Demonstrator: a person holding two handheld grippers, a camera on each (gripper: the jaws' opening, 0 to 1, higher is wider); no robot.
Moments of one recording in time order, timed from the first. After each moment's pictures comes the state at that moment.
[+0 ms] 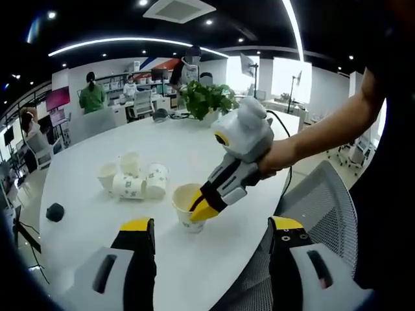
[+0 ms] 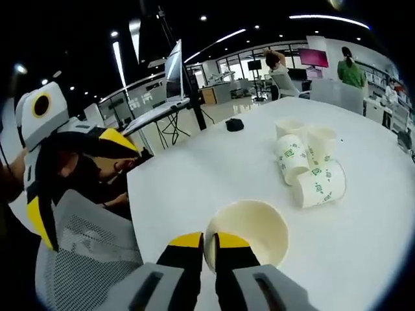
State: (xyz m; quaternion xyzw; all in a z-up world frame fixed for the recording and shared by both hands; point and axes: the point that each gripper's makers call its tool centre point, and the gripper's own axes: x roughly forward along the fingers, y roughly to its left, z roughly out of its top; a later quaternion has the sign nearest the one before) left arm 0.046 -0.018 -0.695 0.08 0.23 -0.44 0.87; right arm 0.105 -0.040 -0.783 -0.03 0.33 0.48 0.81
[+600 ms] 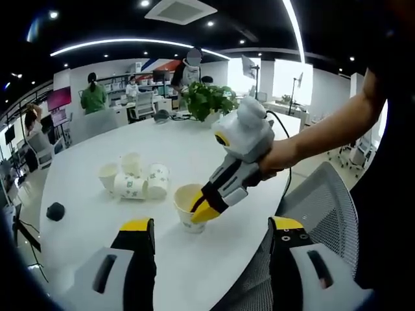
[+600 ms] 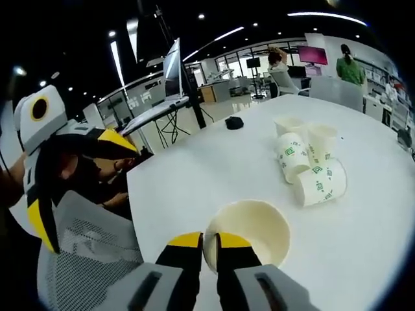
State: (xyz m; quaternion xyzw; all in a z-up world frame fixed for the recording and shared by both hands) left arm 0.048 -0.016 -0.695 0.08 0.22 -0.43 0.87; right arm 0.103 -0.038 -0.782 -0.04 0.34 0.48 0.81
